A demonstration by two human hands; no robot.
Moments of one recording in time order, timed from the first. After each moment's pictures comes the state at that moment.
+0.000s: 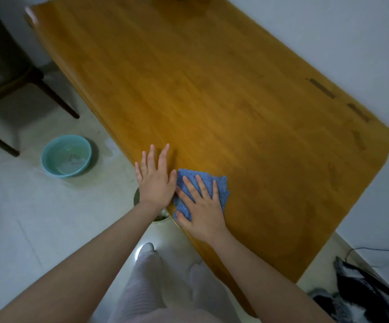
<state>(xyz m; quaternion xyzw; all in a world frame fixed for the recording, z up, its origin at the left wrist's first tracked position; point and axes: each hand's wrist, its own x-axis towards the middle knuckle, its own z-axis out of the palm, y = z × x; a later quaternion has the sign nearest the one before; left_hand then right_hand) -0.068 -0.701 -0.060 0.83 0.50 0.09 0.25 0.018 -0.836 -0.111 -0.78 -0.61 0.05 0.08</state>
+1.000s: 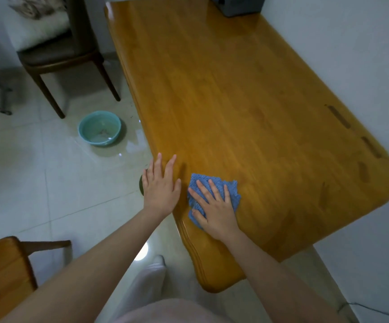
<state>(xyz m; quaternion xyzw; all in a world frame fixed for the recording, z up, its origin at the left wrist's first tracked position) -0.077 -0.836 -0.043 0.77 0.59 0.10 0.22 0.080 -0.932 -0.109 -0.70 -0.71 0.10 0.03</state>
